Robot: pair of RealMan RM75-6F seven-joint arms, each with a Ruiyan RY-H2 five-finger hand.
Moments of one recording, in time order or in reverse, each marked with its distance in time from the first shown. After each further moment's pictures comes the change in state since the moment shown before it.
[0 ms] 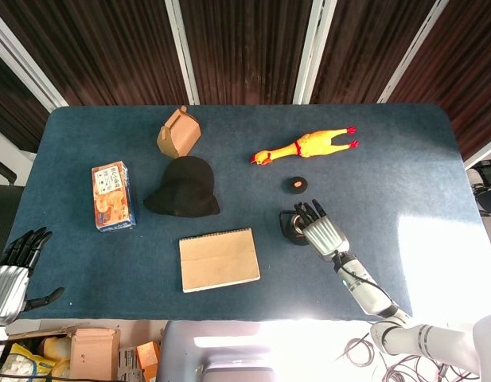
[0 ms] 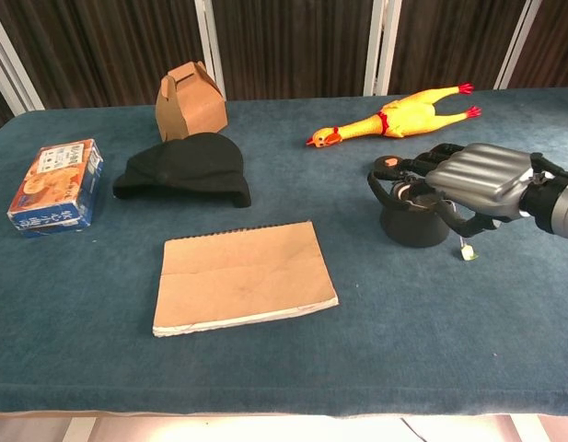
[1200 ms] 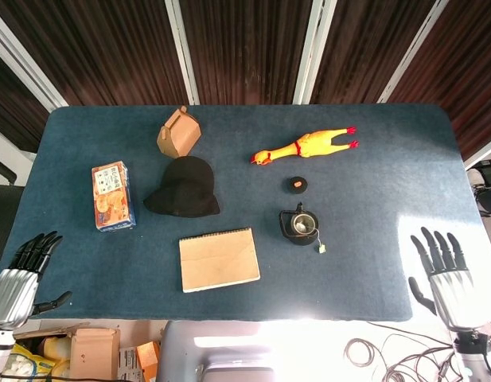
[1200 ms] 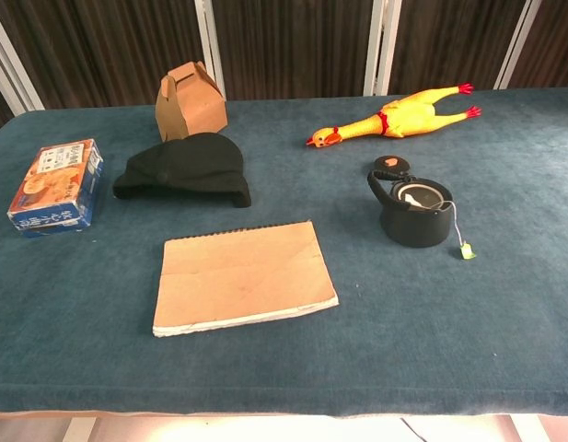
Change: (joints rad) left arm 0.001 -0.020 0.017 -0.004 0.056 0.020 0.035; right arm -0.562 0.354 -0.178 -0.224 -0.385 0.807 0.453
